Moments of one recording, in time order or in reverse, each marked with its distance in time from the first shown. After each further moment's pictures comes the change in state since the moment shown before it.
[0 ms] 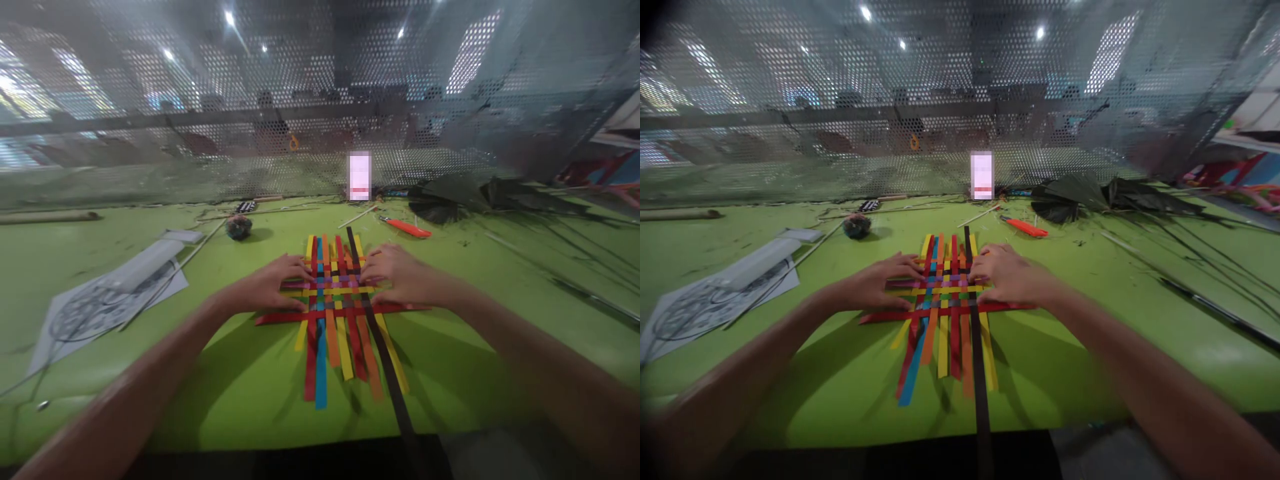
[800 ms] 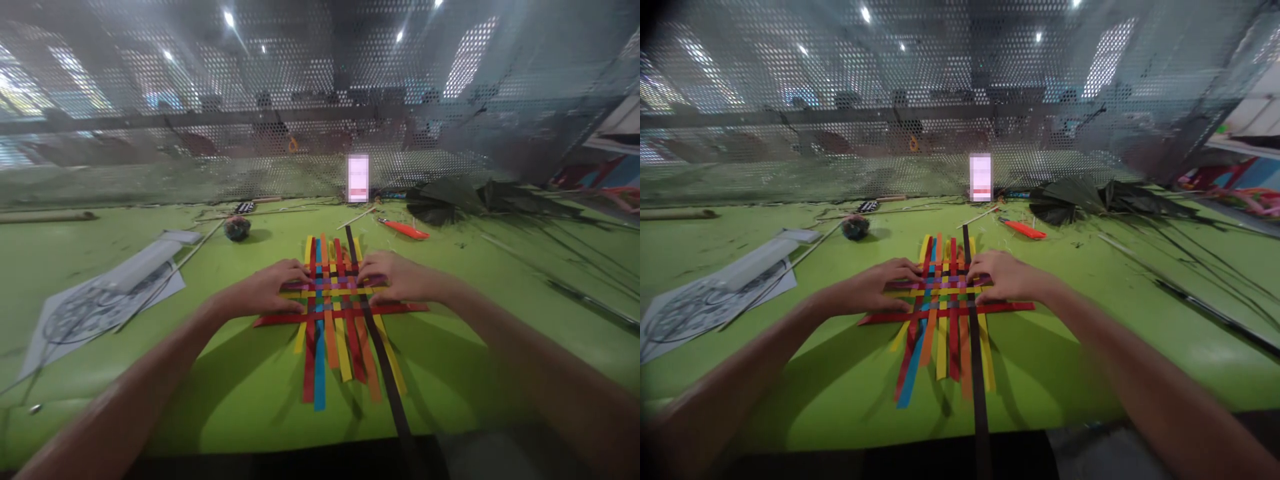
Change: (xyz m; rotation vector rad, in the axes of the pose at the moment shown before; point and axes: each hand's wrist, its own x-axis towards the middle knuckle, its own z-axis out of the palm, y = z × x) left_hand 0.000 0.012 -0.004 -0.022 -0.063 -0.070; right_hand 0.004 0.005 -0.003 0.160 -0.074 0.054
